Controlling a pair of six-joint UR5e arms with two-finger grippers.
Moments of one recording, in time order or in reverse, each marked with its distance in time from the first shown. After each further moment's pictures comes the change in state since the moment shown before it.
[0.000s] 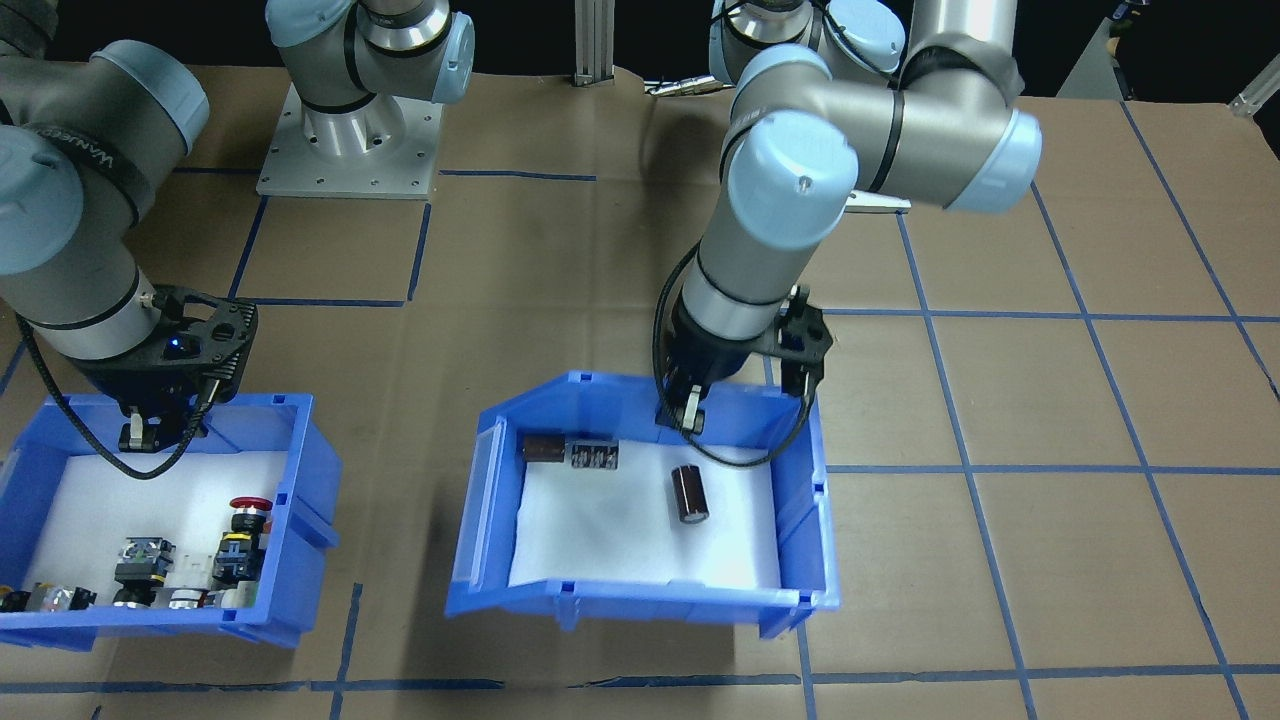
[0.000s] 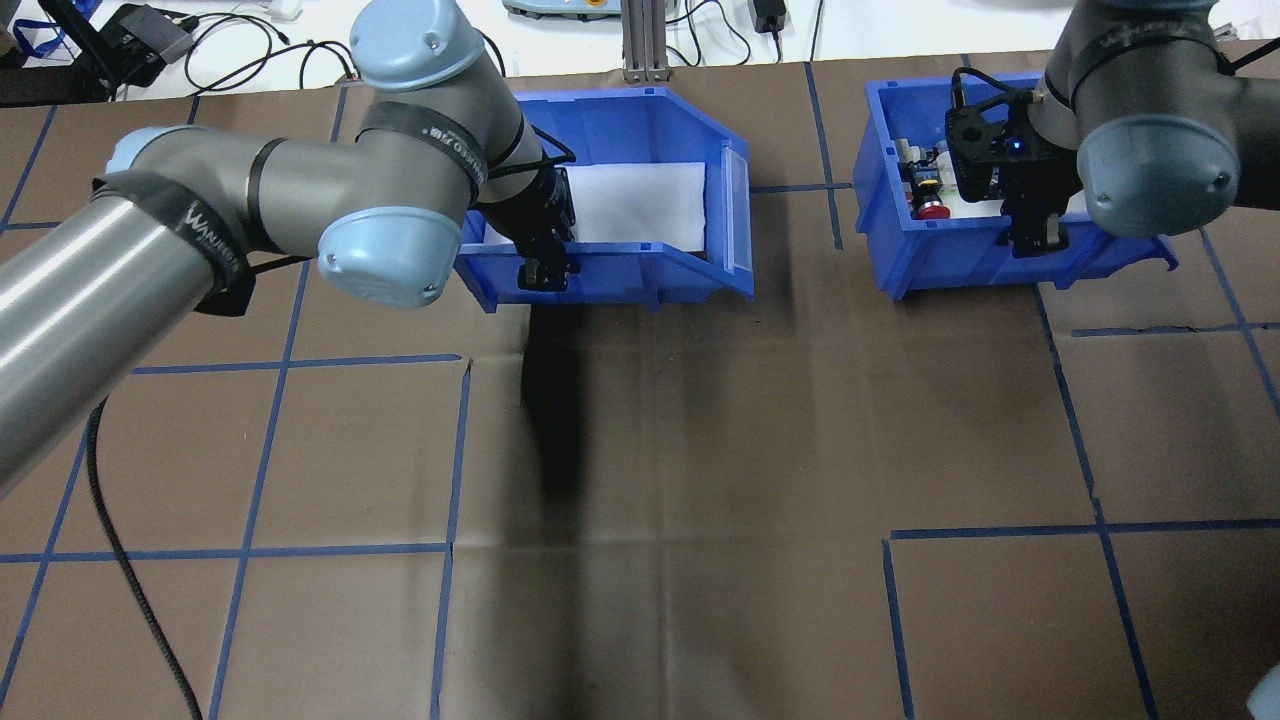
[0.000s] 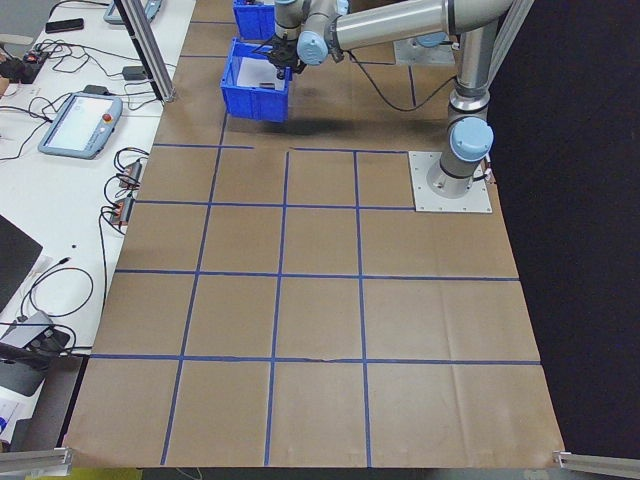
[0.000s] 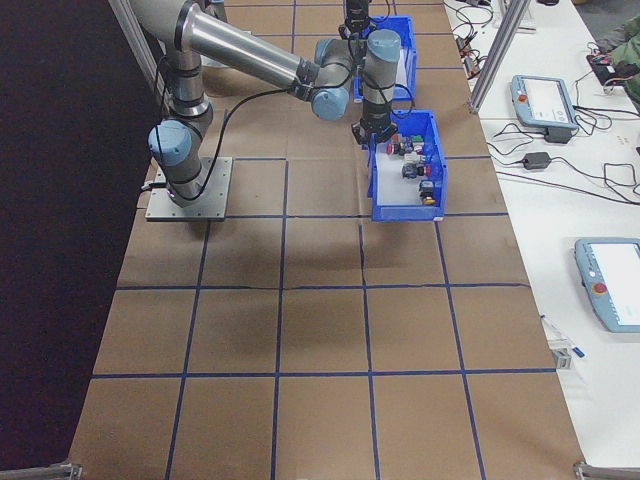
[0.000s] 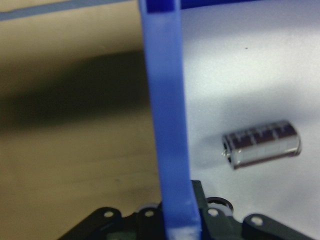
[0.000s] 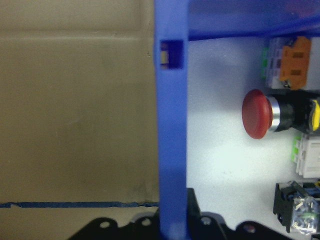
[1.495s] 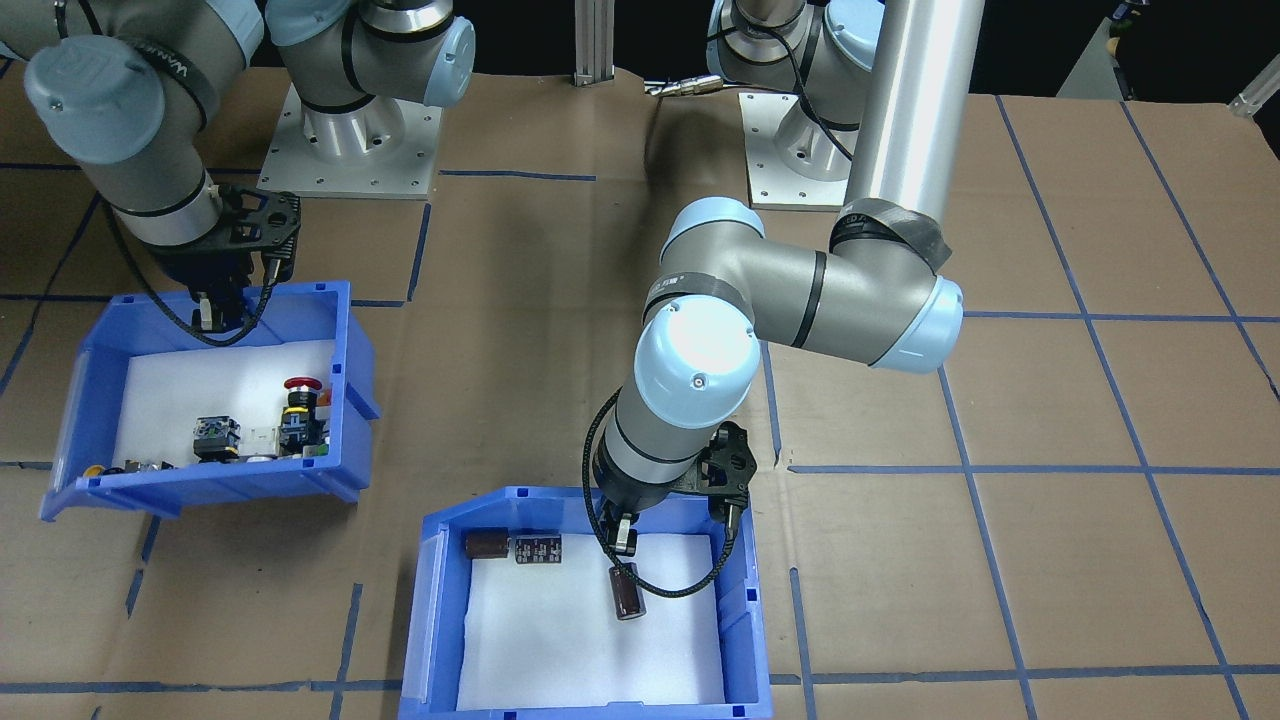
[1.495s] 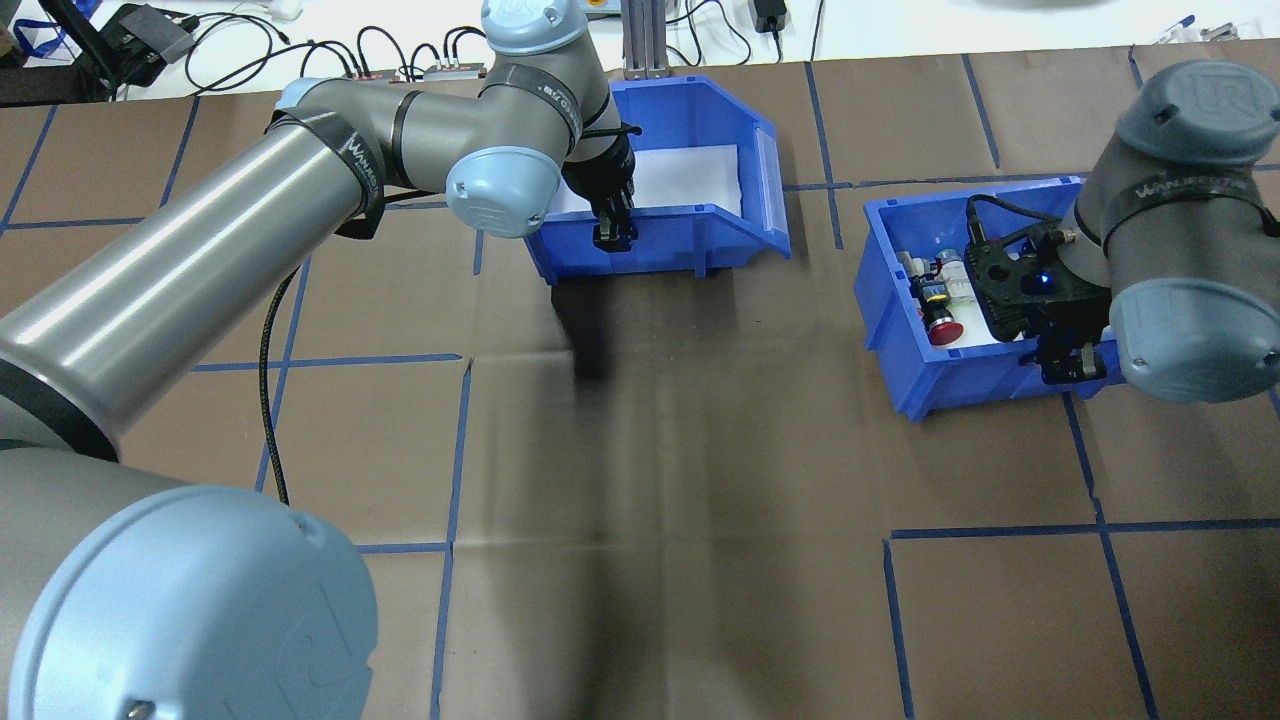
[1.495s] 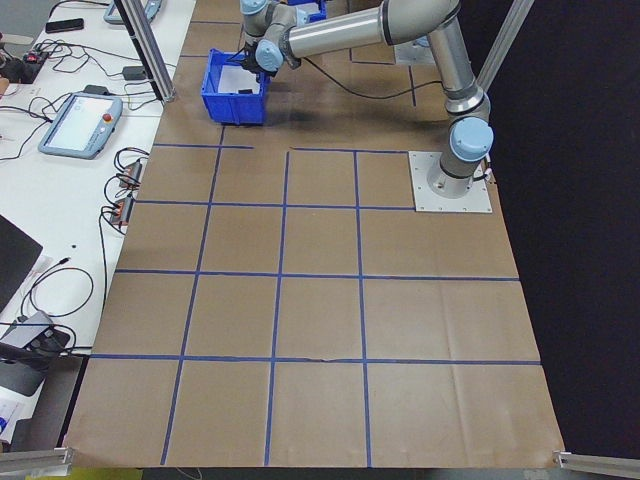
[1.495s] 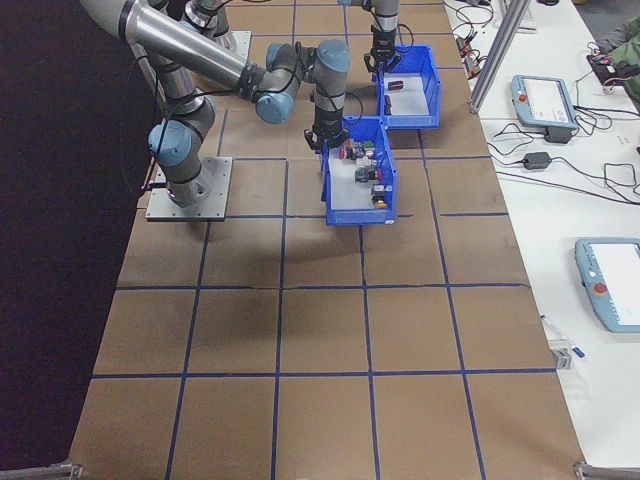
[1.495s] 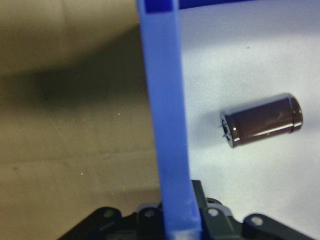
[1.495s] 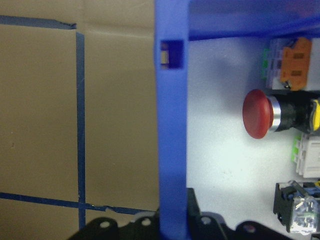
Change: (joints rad) left arm -0.051 -0.258 0.218 0.006 -0.008 -0.108; right arm -0.037 -0.267 0.335 0.000 -0.011 -0.117
